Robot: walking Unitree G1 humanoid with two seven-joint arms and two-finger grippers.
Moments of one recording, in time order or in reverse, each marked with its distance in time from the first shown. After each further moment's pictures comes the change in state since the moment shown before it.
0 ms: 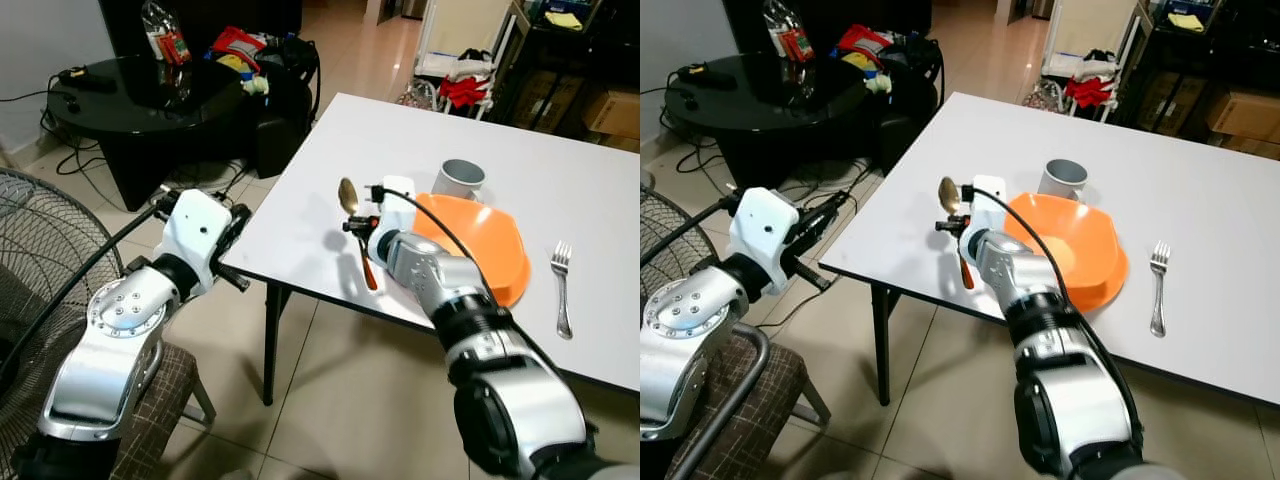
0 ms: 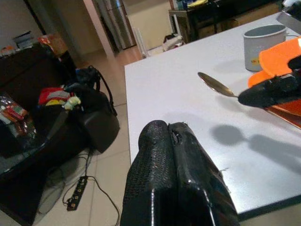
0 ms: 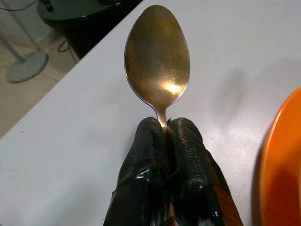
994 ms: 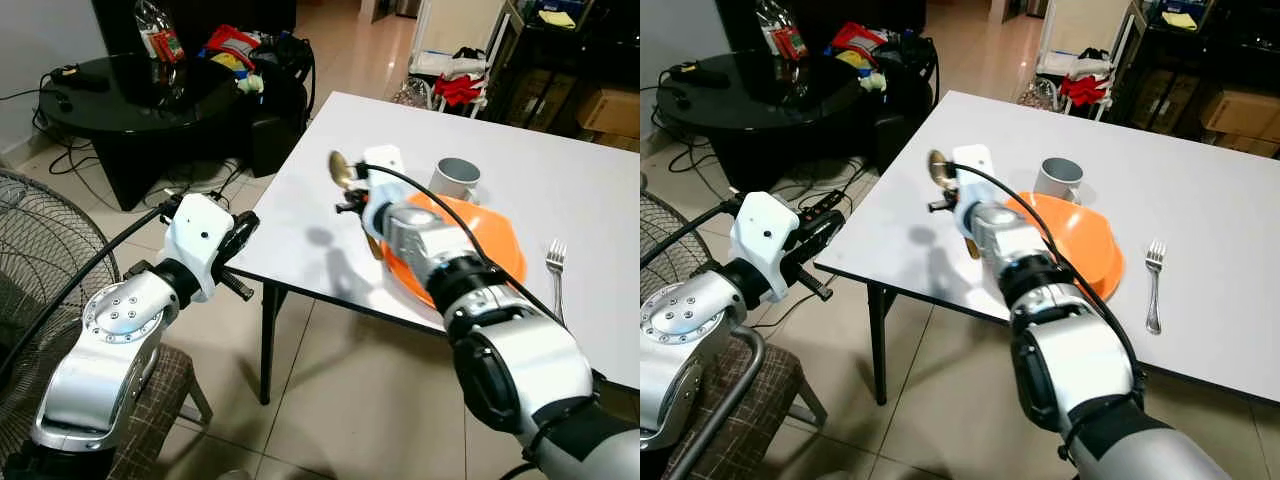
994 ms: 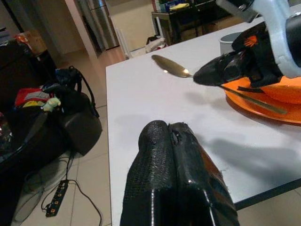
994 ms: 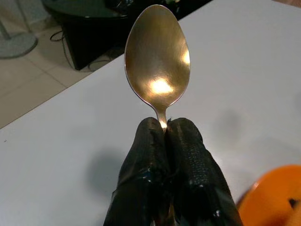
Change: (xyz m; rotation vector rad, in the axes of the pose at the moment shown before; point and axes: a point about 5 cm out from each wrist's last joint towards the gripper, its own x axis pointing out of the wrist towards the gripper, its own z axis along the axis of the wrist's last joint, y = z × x) left arm -0.004 -0.005 0.005 -0.027 -0.009 -0.060; right arm 0.007 0.016 0.034 -0.287 -0.061 0.030
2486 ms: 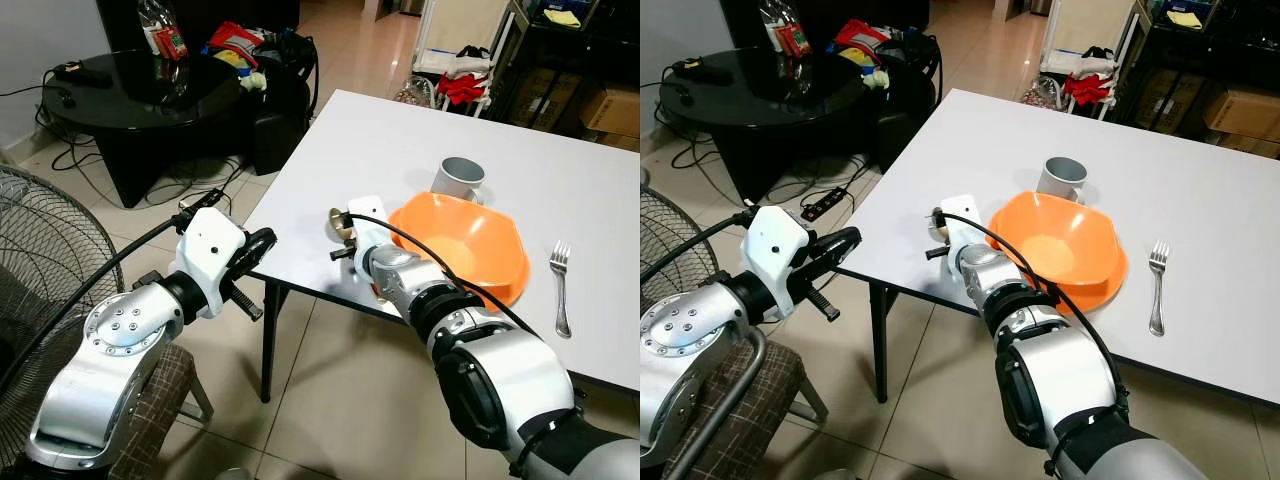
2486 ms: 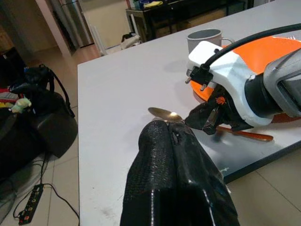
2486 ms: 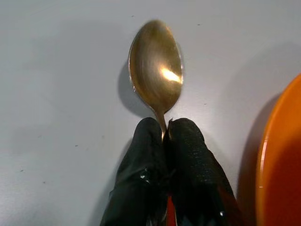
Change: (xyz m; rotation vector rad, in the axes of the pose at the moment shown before) left arm -0.007 -0.016 0.003 -0.014 0.002 -0.124; right arm 0.001 0.009 -0.061 -0.034 0.207 -0.116
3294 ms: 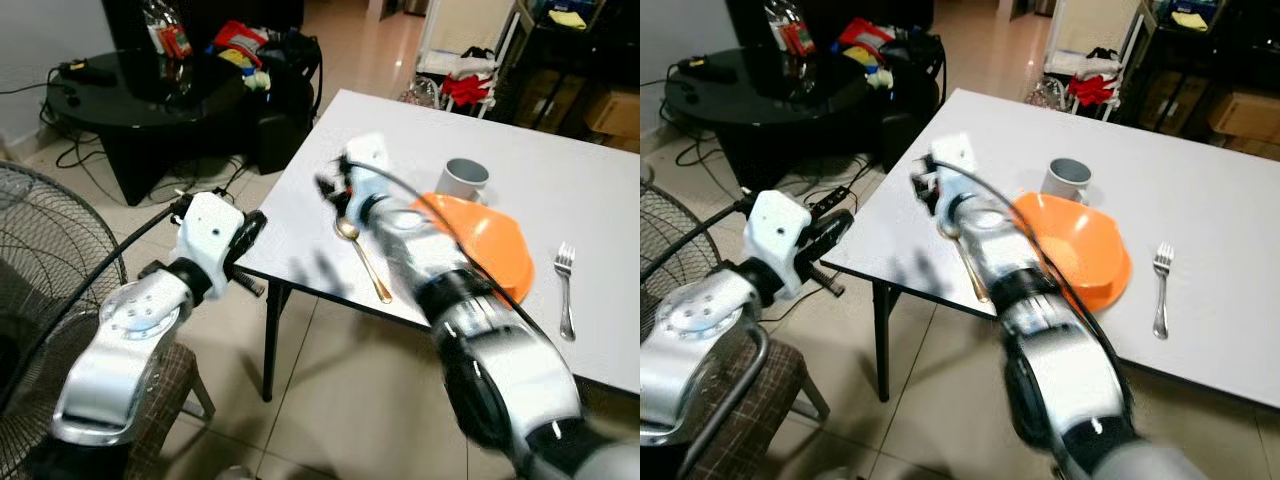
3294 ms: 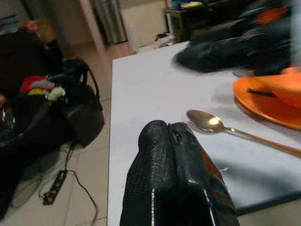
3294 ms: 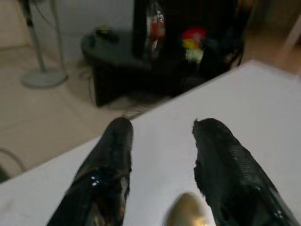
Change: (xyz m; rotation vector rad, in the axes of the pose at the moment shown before) left arm 0.021 0.010 -0.005 -0.054 -0.007 0.166; right arm -0.034 -0.012 0.070 -0.054 -0.490 0.184
